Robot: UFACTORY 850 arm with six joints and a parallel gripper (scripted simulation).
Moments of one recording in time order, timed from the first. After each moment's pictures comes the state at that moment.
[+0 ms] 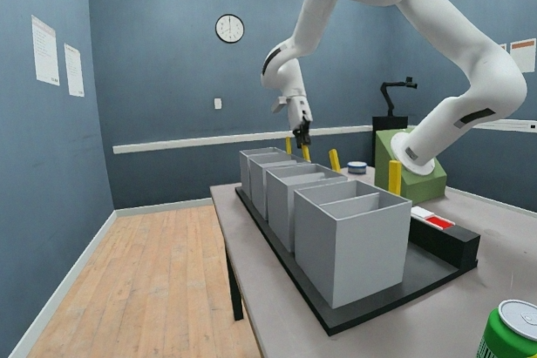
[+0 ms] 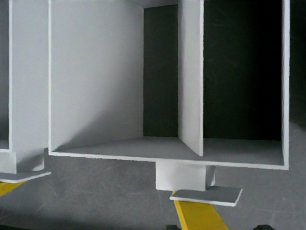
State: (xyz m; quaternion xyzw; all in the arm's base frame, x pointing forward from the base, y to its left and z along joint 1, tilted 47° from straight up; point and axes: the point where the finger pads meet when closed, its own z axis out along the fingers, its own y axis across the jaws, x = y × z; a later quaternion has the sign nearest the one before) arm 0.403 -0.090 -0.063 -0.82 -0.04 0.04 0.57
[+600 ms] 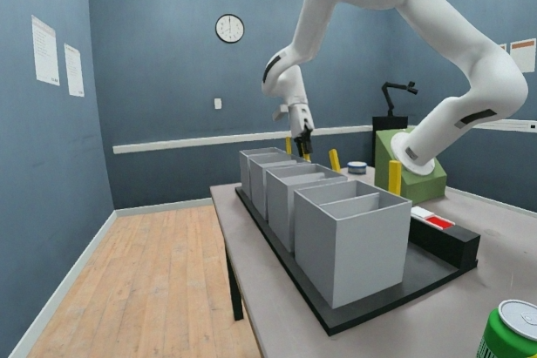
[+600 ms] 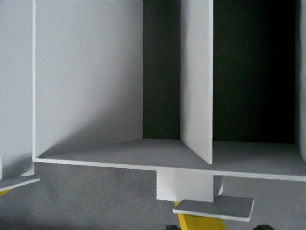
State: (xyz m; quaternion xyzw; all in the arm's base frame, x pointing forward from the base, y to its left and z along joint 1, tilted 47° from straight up) arm 0.400 -0.063 -0.073 -0.82 -0.04 0.04 0.57
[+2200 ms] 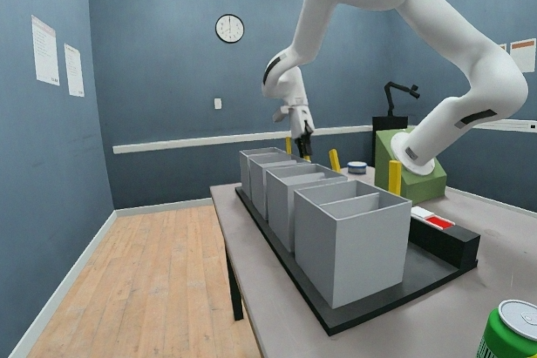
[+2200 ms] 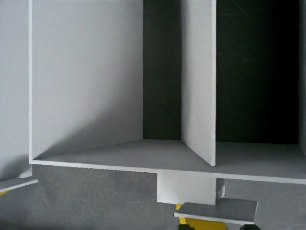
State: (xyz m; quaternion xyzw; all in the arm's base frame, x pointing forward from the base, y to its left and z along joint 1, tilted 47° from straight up) arm 0.399 -0.057 -0.075 -0.82 -0.04 0.04 0.57
